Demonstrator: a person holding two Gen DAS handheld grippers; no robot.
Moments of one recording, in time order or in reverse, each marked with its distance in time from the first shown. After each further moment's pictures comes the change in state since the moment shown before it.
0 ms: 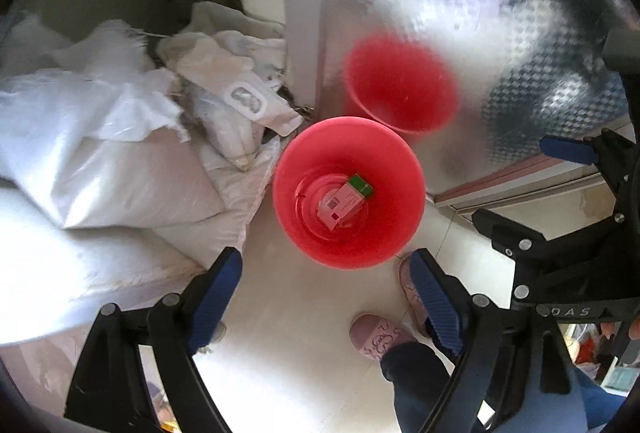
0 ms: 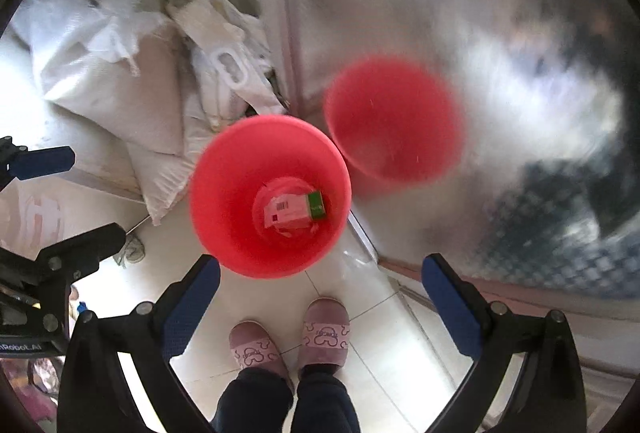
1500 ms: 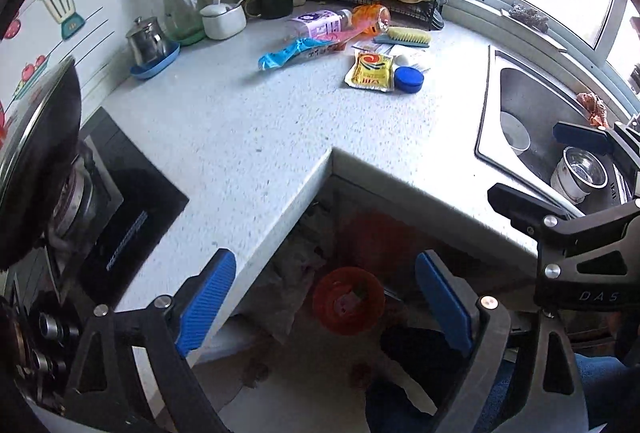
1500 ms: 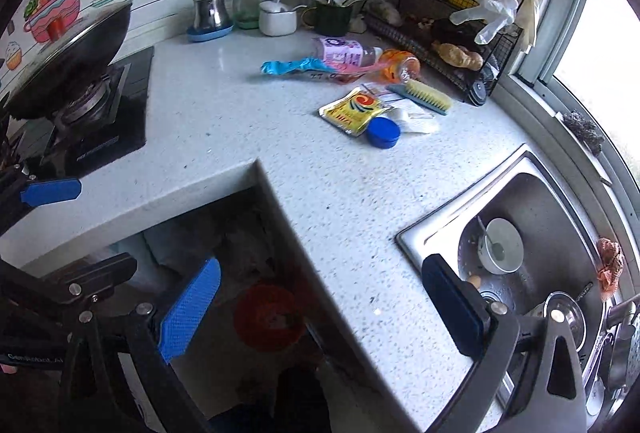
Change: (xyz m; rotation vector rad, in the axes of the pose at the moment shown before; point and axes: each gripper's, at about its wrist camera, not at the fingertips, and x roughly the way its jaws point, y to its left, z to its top) left arm -0.402 -0.029 0.116 0.004 -0.323 0.089; right arm -0.397 -0.042 0.089 0.024 -0.397 -0.094
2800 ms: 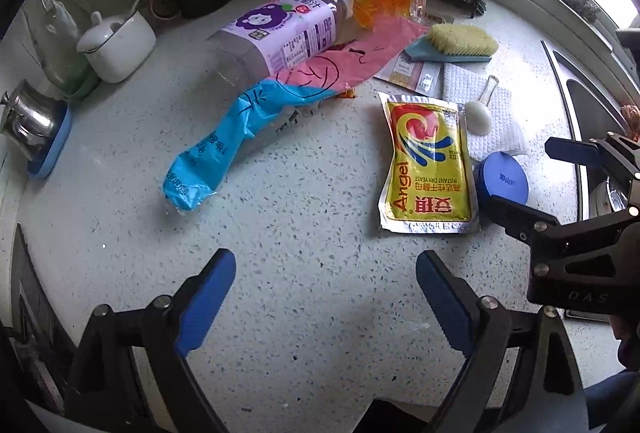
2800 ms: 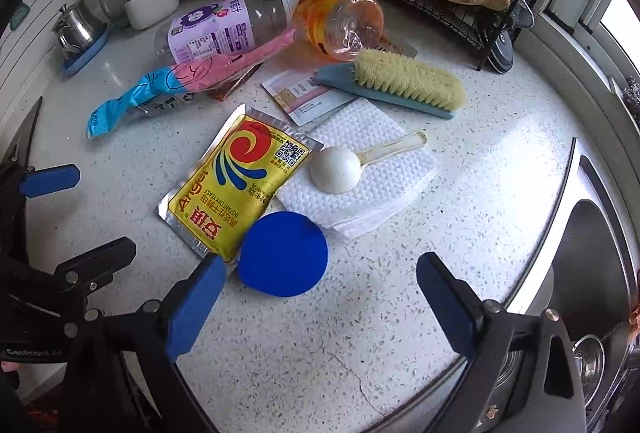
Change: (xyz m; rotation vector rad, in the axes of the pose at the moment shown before) left arm 0.194 0.021 0.188 0.143 0.187 -0.084; right arm 0.180 -0.090 0.121 0.158 0.264 0.013
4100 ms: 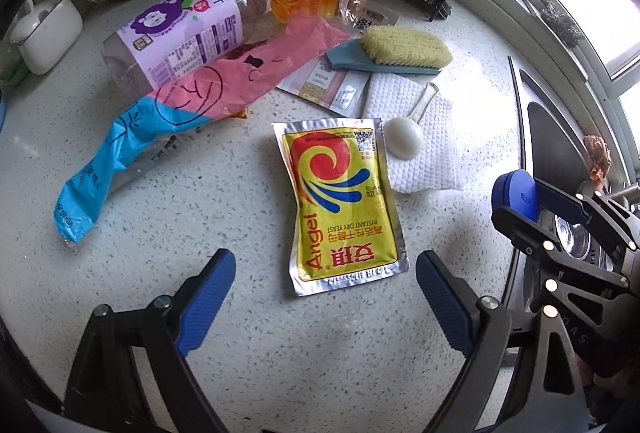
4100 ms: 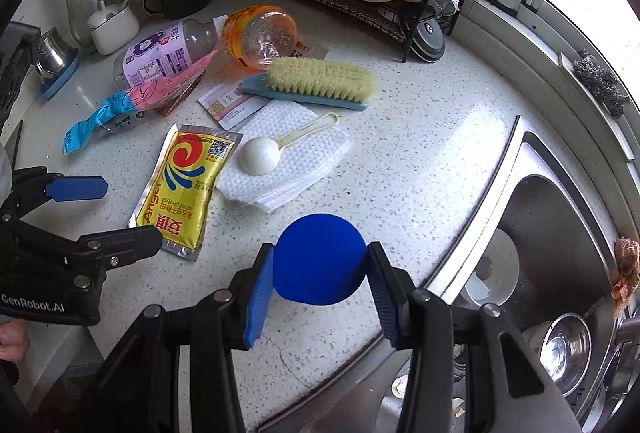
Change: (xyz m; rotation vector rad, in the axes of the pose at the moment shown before) left arm 0.019 -0.047 0.038 -0.095 0.088 -0.220; right arm -0.050 -0.060 -0.026 0.083 -0.048 -0.072
